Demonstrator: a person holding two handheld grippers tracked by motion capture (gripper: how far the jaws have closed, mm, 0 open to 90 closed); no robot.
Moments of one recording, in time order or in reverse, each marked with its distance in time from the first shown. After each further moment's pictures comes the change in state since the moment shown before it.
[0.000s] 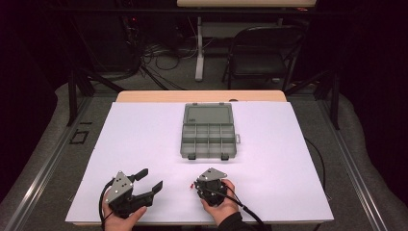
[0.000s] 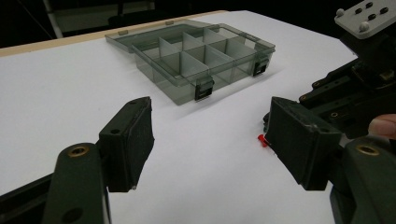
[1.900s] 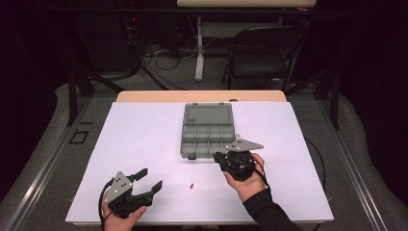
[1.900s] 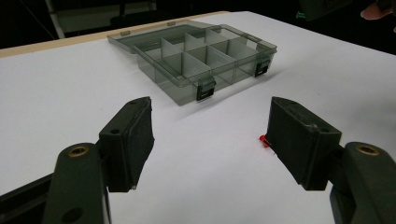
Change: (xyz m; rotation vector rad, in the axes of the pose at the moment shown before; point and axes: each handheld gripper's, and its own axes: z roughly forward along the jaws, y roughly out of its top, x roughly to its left) left arm 0.000 0.000 -0.001 -0.003 0.006 -0.001; right arm -0.066 0.064 -0.079 -0.132 0.006 0.064
